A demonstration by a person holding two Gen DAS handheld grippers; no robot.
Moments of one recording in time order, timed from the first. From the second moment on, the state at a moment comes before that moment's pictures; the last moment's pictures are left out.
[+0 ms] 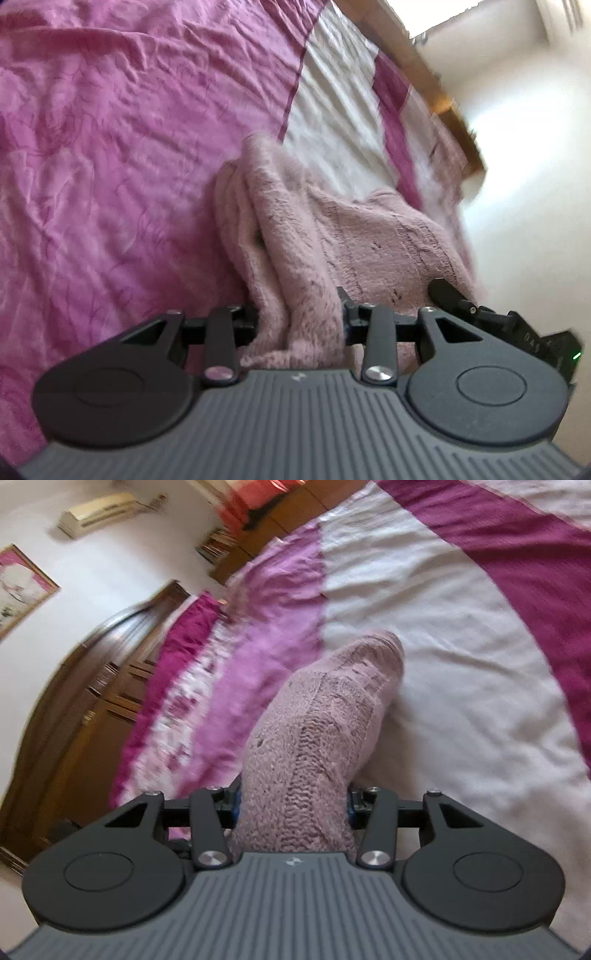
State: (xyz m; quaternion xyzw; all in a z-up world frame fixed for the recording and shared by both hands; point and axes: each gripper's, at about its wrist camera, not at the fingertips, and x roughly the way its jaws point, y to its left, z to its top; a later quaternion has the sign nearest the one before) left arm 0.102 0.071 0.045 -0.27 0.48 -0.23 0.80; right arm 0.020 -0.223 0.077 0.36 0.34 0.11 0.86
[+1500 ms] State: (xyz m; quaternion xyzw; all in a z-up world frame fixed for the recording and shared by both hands) left arm 0.027 0.040 0.061 -0.03 0.46 -0.14 0.88; right arm -0.063 -0.211 0.055 0.24 0.37 0.06 0.90
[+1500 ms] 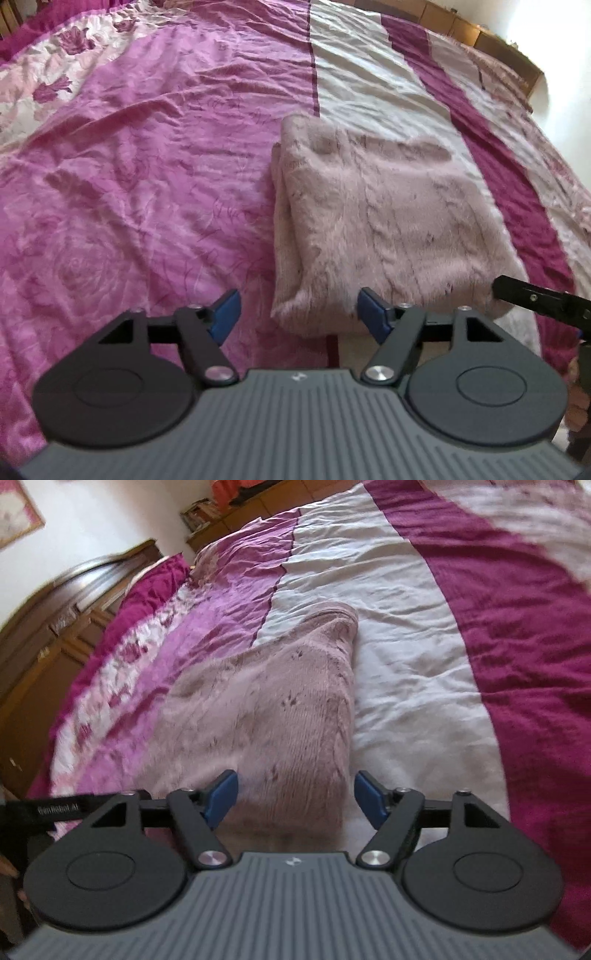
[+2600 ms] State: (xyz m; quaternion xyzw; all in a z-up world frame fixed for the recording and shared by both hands) left arm -0.018 -0.009 0.014 0.08 0.47 -0.06 0.88; right arm -0.097 -0.159 0.016 0.09 0.44 0.00 0.90
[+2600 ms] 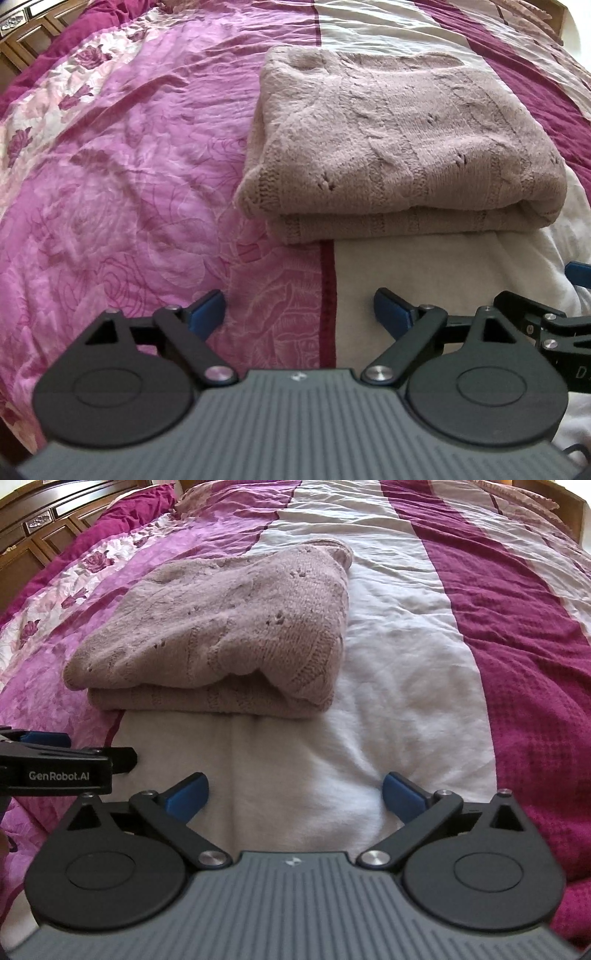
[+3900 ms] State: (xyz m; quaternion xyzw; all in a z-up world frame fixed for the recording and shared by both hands) left arm -0.019 -0.007 0.012 0.07 0.47 -0.06 0.88; right arm -0.097 -0.158 0.014 0.09 0.43 0.00 0.90
